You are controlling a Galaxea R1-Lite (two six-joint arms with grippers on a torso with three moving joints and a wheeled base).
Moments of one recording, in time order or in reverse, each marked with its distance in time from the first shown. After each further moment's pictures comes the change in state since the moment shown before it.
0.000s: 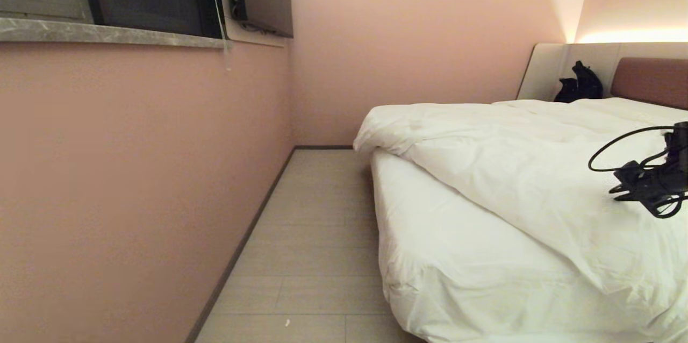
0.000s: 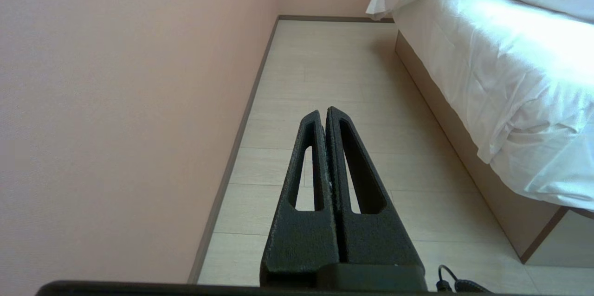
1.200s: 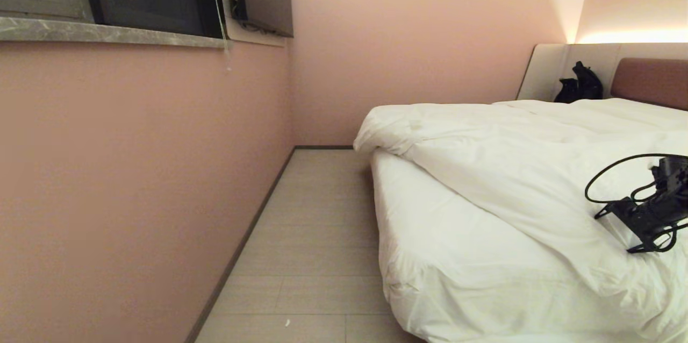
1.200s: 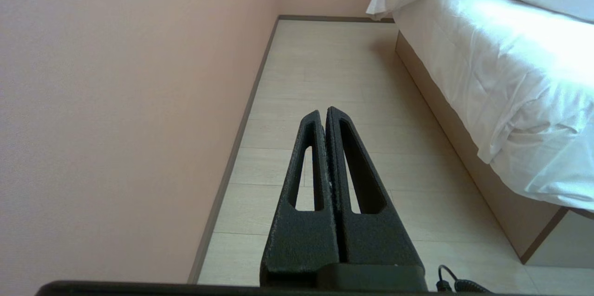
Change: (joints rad) left arm 0.000 0.000 0.000 0.000 0.000 0.000; right arm -0.046 0.136 -0.011 0.087 -0.085 -0.004
